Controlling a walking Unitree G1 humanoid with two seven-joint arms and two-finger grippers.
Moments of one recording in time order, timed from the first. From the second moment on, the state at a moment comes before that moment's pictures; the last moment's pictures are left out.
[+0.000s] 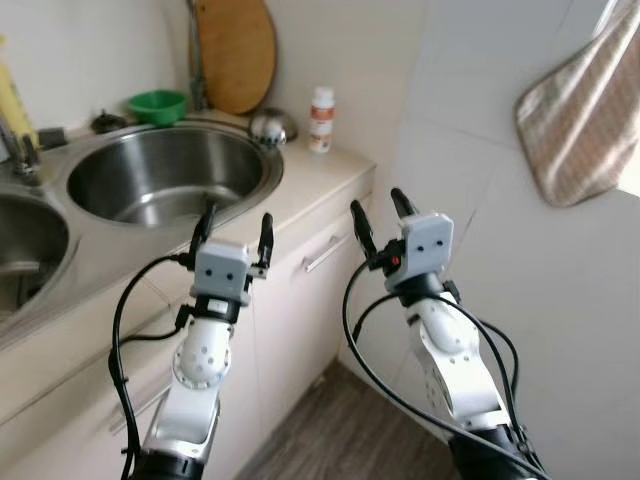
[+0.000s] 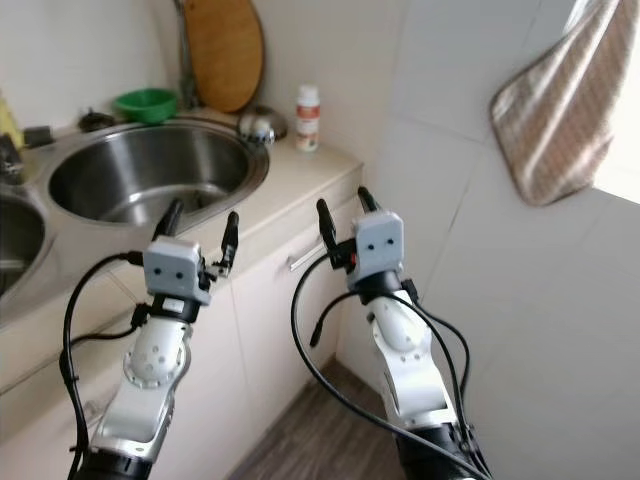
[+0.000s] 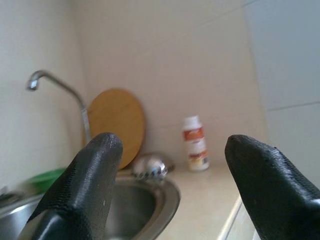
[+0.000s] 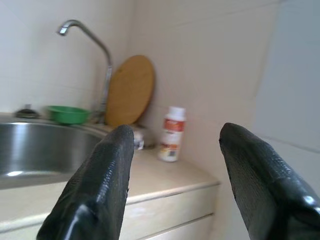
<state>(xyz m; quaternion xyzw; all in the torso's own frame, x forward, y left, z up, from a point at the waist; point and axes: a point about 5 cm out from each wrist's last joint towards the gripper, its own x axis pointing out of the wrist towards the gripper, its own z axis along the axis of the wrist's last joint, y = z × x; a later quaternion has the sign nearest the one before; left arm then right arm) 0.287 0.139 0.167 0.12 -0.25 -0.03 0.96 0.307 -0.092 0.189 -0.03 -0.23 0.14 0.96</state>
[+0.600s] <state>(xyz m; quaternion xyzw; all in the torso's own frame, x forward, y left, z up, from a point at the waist) 0.286 0.146 0.165 0.14 -0.24 -0.03 0.96 0.309 -0.090 0.185 -0.03 -0.22 0.12 0.97</state>
